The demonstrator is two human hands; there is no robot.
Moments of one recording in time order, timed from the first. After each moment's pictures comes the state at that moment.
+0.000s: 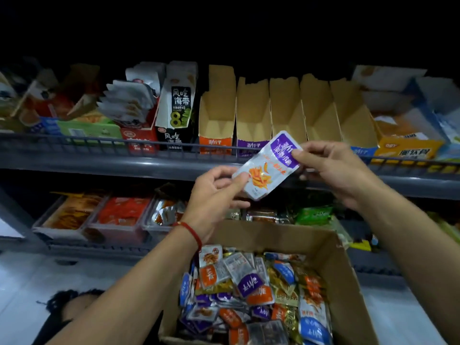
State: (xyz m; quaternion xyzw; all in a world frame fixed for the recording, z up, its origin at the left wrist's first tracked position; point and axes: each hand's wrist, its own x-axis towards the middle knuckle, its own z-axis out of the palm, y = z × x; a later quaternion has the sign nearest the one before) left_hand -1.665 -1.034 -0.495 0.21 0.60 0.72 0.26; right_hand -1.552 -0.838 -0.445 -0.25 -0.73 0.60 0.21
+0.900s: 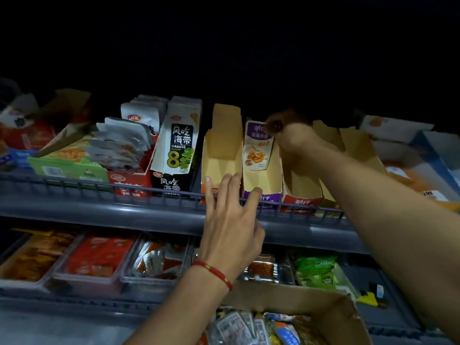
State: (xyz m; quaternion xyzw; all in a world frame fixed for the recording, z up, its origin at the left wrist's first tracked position) left_hand -1.711 -0.986 -0.490 0.44 0.85 0.21 -0.18; right_hand -1.752 -0.761 -0.385 -0.27 -0.93 0.16 0.20
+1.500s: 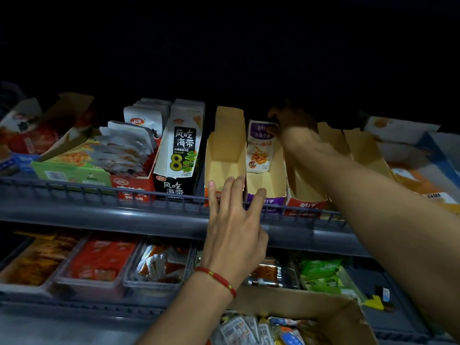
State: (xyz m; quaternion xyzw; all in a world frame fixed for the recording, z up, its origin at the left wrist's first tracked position) left_hand -1.713 -0.988 -0.492 0.45 0.85 0.21 -0.18; right_hand -1.767 -0.753 -0.383 -0.26 -0.94 -0.03 0.23
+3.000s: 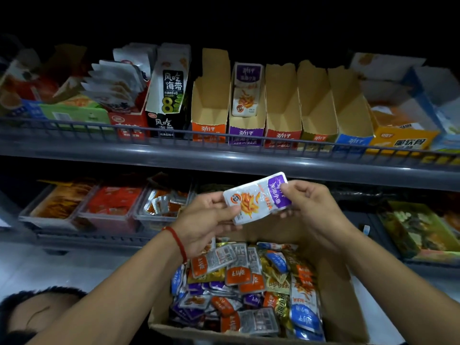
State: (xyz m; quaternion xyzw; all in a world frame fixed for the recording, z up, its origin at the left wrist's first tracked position) left_hand -1.656 -1.053 -0.536 0.15 0.59 0.65 0.45; right_hand -1.521 -0.867 -0.526 -0.27 -0.71 0.63 0.16
